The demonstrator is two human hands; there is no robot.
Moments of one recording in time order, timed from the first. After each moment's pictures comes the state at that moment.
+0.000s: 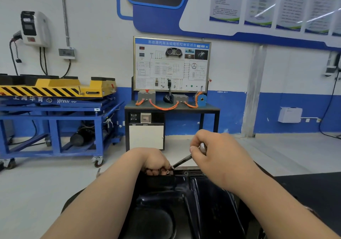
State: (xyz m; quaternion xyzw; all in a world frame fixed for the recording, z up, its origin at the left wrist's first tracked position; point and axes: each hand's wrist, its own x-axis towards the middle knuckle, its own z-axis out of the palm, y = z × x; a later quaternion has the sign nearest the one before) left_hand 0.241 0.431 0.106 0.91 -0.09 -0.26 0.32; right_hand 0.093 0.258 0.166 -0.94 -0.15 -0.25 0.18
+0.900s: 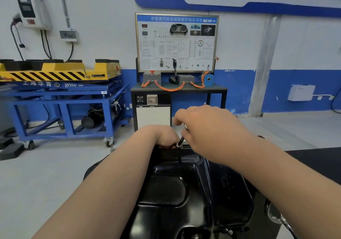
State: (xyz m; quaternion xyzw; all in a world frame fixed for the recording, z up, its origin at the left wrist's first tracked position) left_hand 0.224 0.428 0.112 0.97 -0.16 -0.15 0.14; right_hand 0.083 0.299 0.173 -0.94 -0.25 -0.25 -0.03
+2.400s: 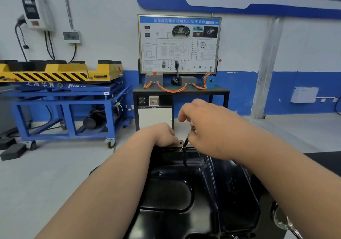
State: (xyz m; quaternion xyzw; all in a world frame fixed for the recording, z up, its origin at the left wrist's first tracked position) left_hand 0.219 0.448 0.117 0.97 -0.11 -0.07 0.18; right_hand 0.090 0.300 0.182 -0.95 -0.24 -0.19 0.03
